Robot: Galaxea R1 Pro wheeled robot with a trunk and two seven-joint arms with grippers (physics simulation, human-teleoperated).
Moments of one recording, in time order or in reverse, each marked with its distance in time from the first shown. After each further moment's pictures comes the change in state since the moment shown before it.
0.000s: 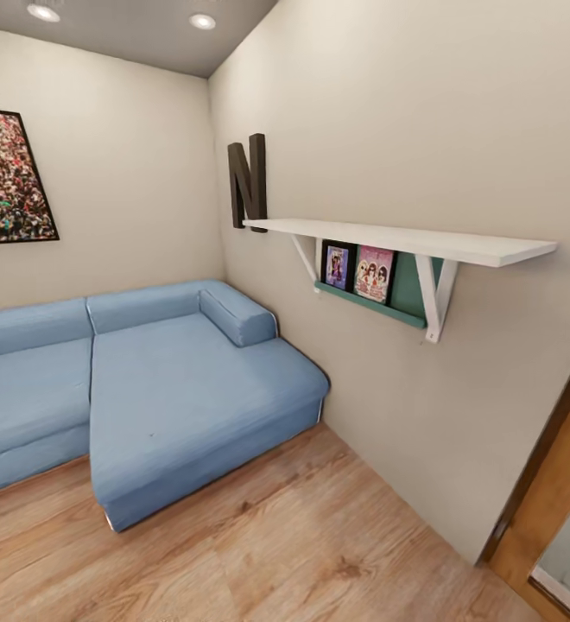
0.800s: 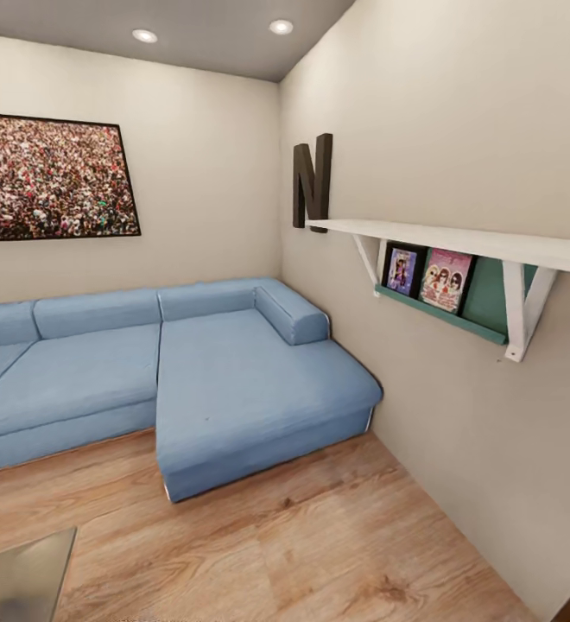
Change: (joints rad) left arm 0.000 0.000 0.000 0.000 0.000 0.000 0.000; right arm 0.000 0.000 0.000 0.000 0.000 0.000 0.000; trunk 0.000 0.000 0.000
